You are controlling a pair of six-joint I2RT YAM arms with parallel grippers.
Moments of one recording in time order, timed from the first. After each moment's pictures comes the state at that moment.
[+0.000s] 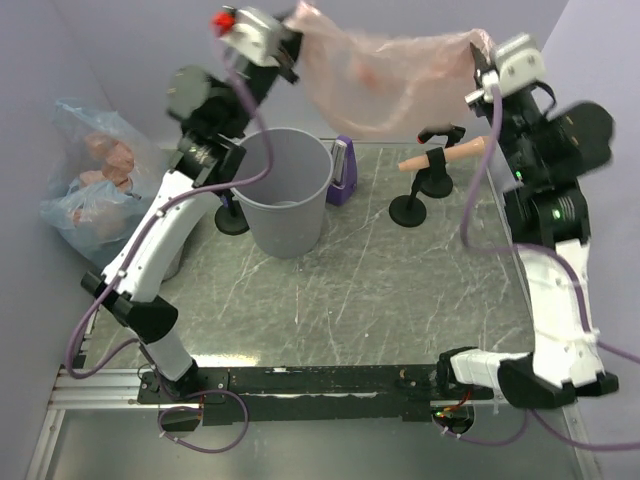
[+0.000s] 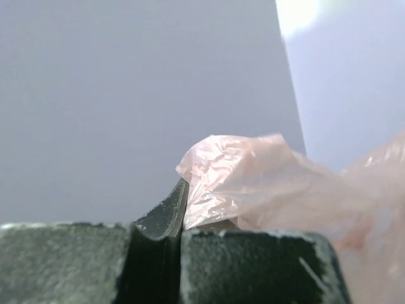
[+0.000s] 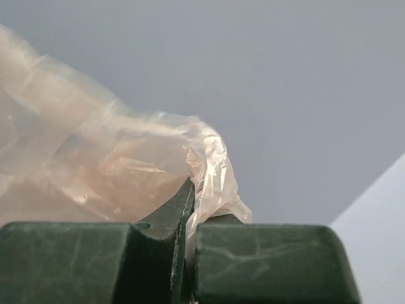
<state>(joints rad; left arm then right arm) -0.61 1.69 2.11 0.20 0.13 0.22 0.20 1.24 1.88 -0.21 -0.19 -0.55</state>
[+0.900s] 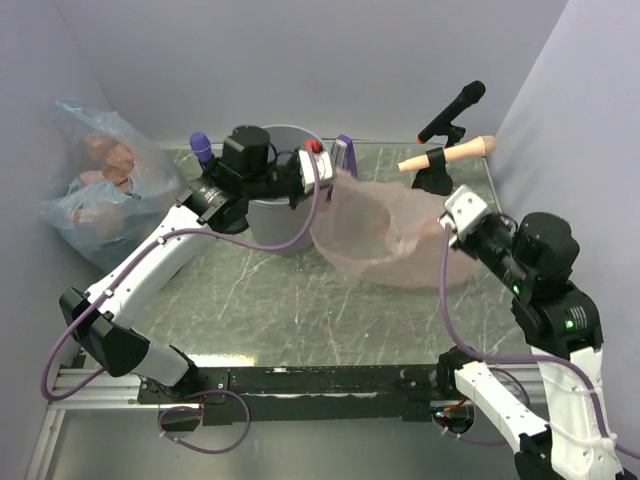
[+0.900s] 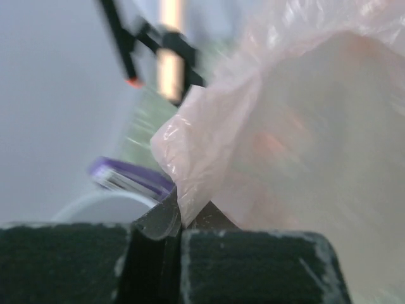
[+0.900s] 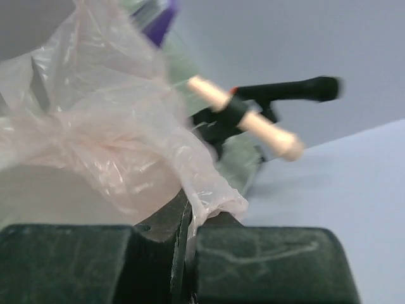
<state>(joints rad) -0.66 1.46 1.58 -0.42 0.55 0.58 0.25 0.75 1.33 -0.88 -0.16 -0.74</state>
